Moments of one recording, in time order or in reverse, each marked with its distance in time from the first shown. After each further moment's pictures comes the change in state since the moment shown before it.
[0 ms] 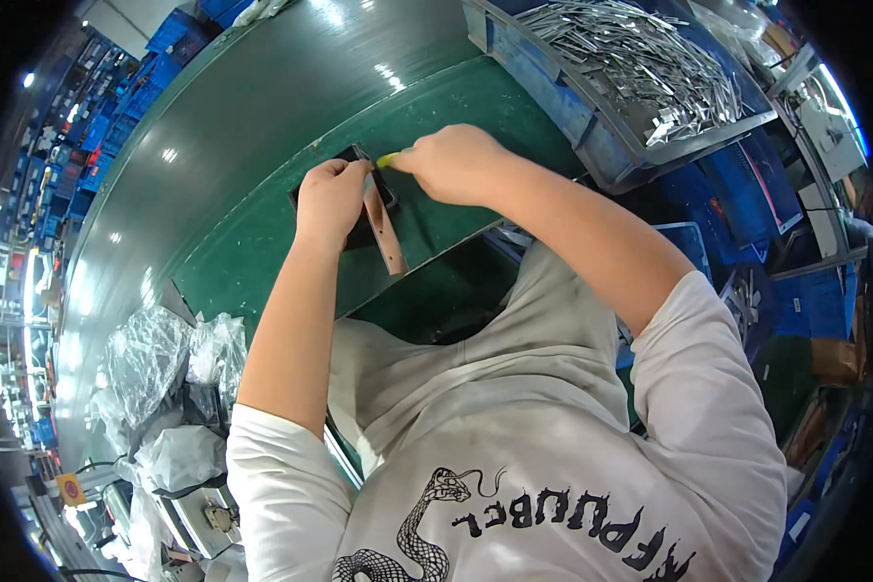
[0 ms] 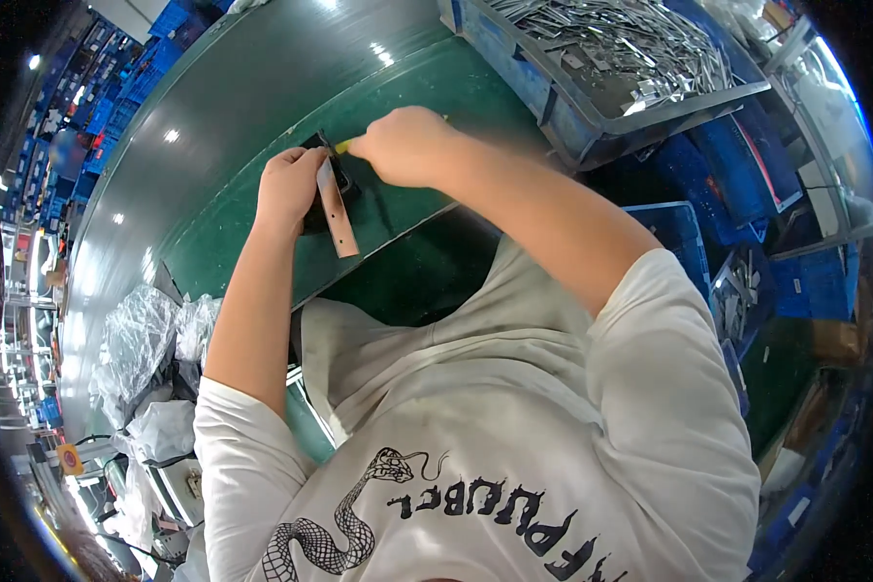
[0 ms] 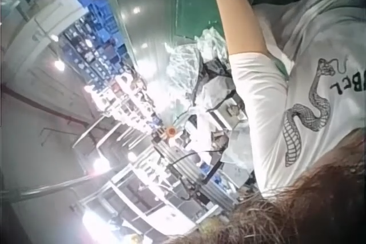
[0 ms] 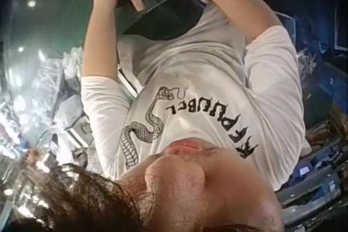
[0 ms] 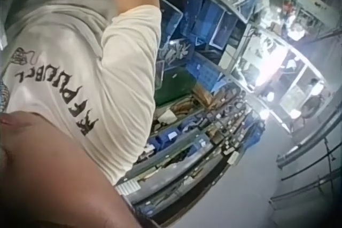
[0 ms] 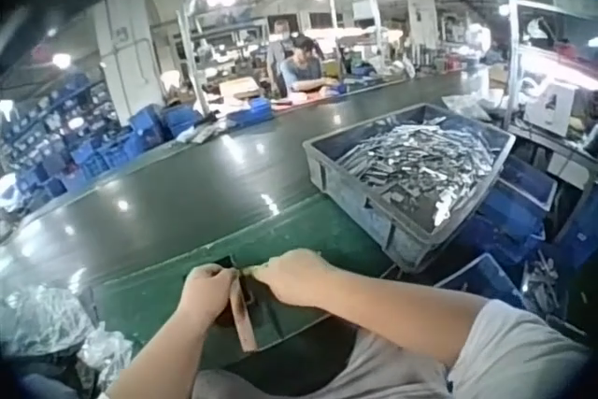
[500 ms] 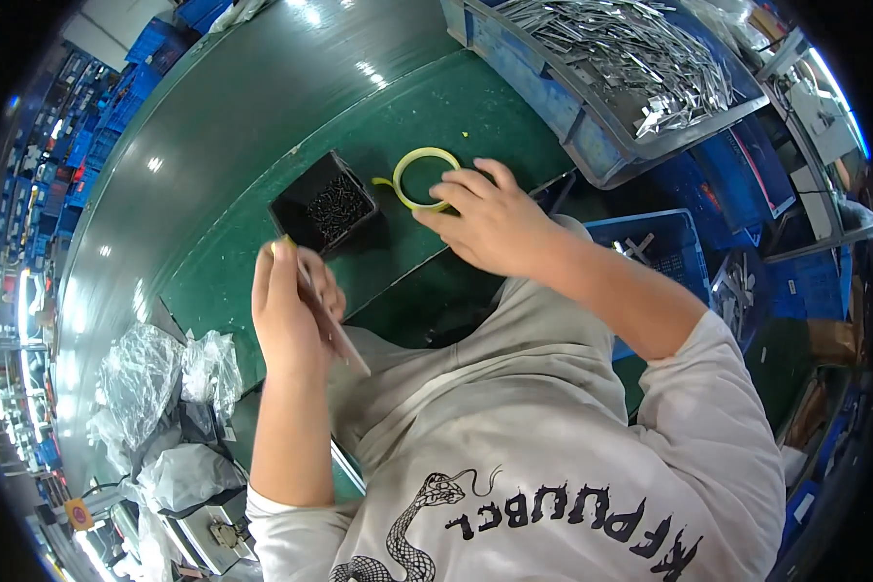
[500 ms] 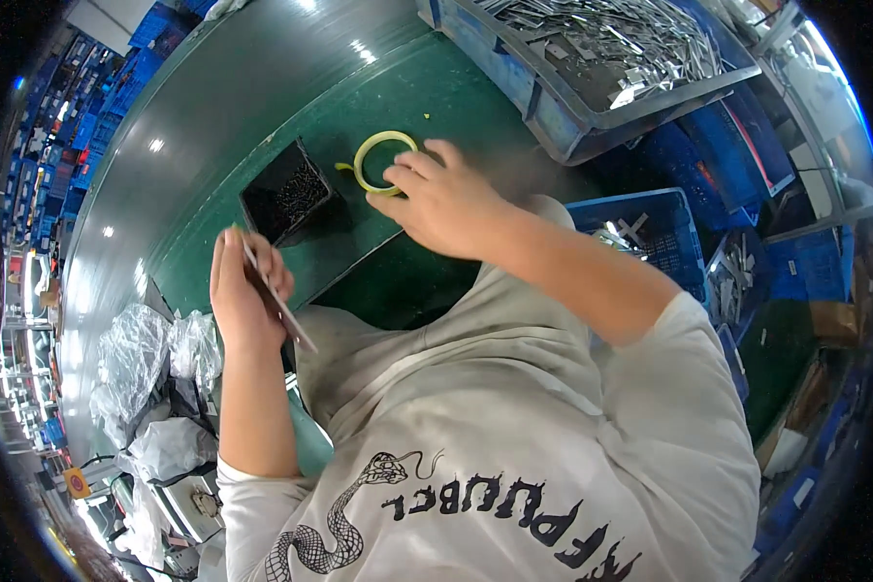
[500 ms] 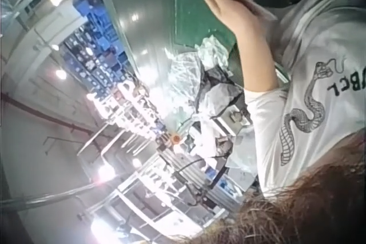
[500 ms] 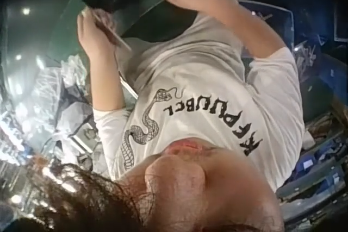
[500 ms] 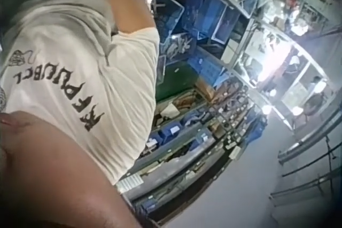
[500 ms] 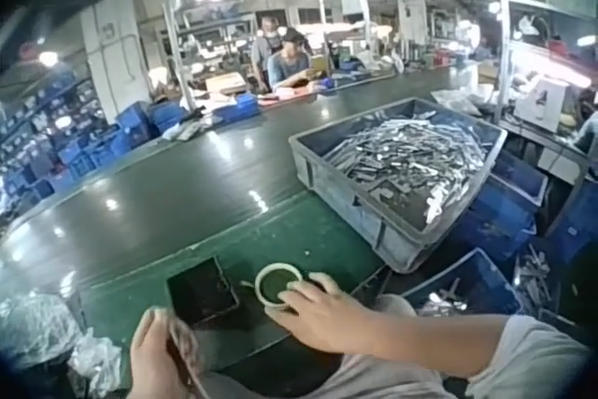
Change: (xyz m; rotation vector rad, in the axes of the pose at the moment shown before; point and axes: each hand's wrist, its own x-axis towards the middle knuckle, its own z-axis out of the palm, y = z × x) left_hand -0.103 -0.002 -0.036 -0.895 -0.041 -0.056; right_hand -0.092 -0.022 0.014 -0.055 0.292 -0.081
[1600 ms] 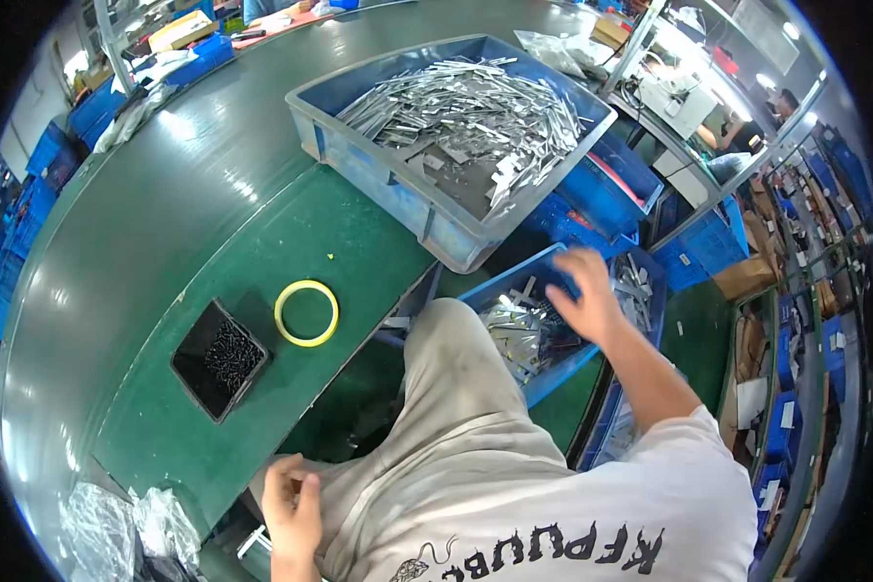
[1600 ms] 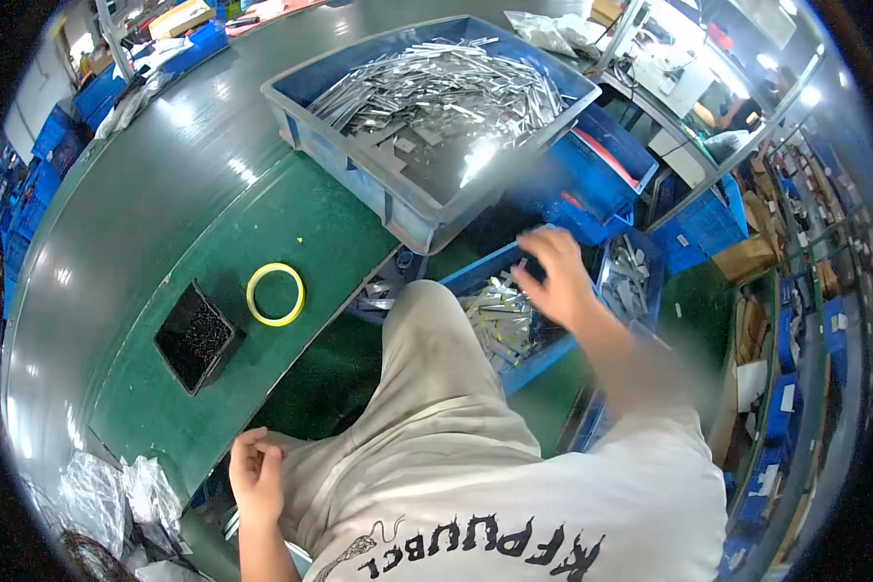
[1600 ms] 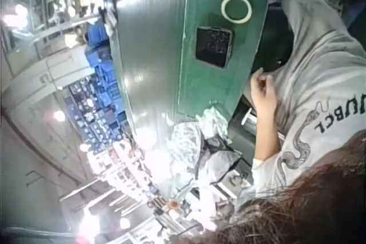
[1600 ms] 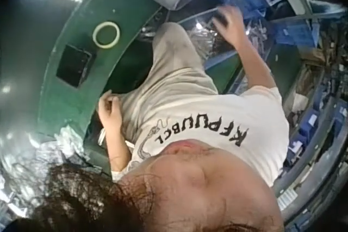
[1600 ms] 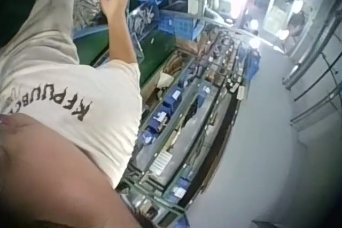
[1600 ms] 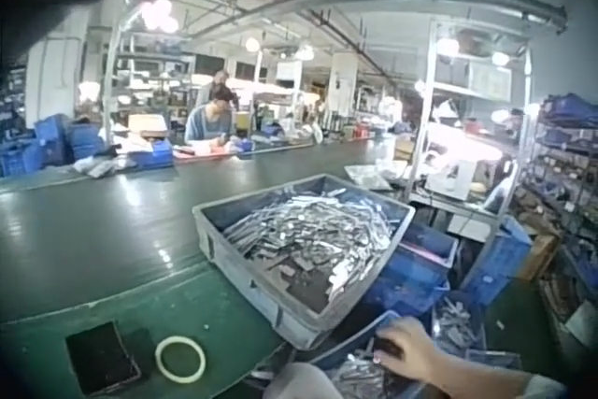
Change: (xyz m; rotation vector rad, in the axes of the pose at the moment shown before) left_hand -0.055 -0.077 -0.083 0.646 -0.323 -0.071; right_hand -0.211 0.069 -0.136 -0.193 0.120 0.657
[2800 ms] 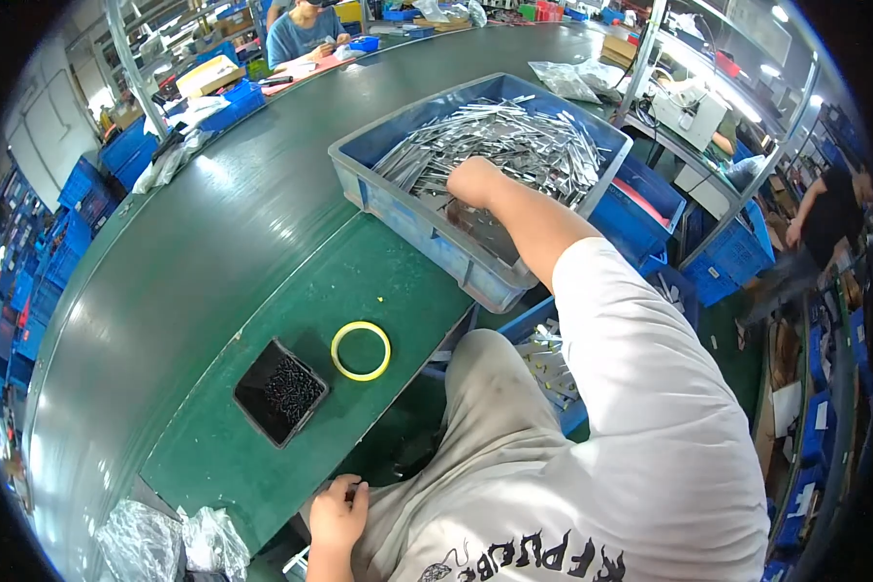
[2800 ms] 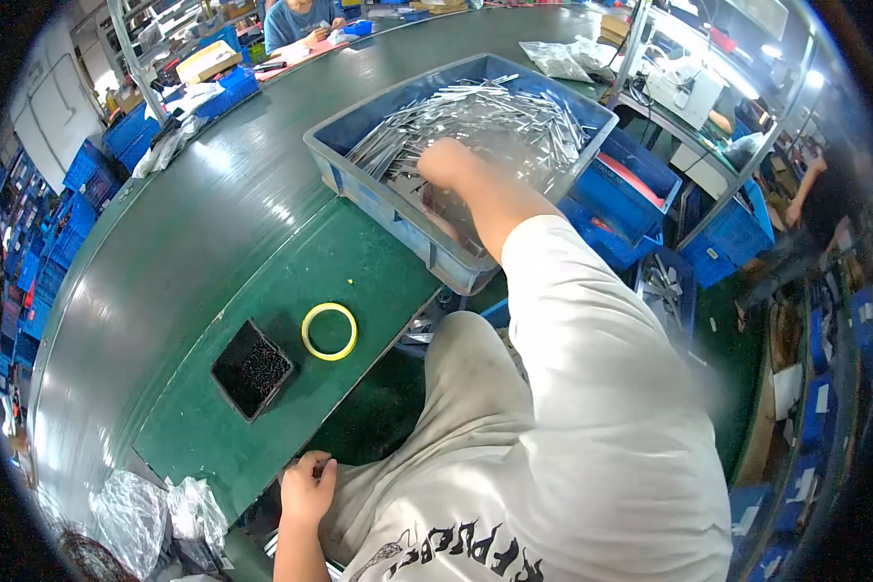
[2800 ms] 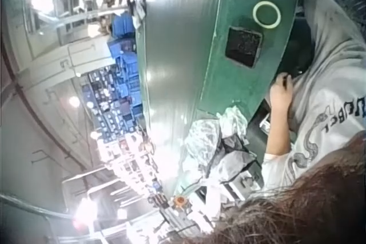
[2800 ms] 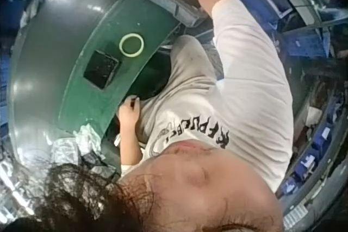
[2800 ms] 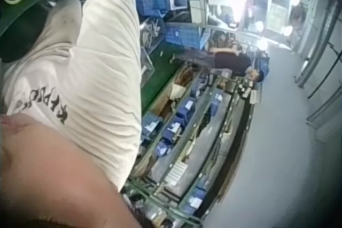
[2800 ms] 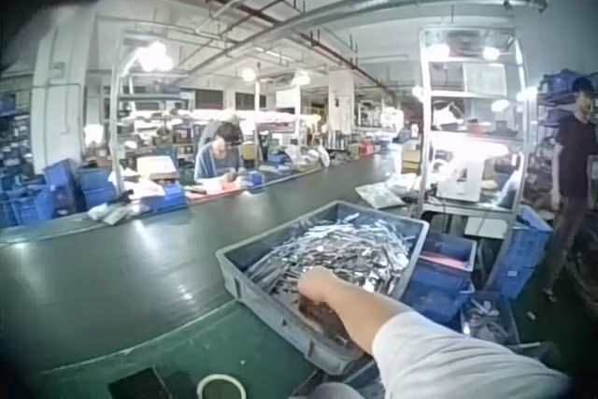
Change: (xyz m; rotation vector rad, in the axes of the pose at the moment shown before) left_hand 0.028 -0.010 -0.010 0.624 -0.018 0.174; right_hand 0.307 0.016 0.151 -0.626 -0.648 -0.289
